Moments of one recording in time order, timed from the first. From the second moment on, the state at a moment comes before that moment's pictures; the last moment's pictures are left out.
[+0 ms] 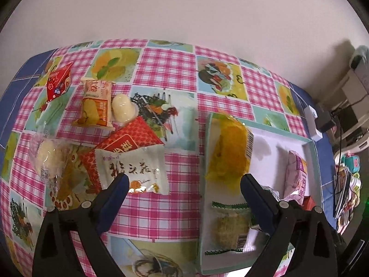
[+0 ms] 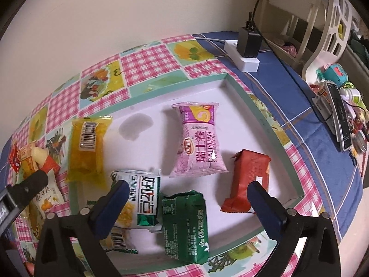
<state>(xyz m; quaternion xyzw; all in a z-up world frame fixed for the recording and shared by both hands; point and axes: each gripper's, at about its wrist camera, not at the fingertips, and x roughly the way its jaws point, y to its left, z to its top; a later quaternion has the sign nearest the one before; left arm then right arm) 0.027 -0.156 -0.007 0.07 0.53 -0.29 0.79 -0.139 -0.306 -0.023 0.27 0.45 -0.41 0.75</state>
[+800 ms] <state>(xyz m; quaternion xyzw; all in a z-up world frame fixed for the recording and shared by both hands) 0.084 -0.100 0.006 0.04 0.52 -0.29 0.80 -0.073 -0.249 0.003 0.22 0.43 -0.34 0.80</state>
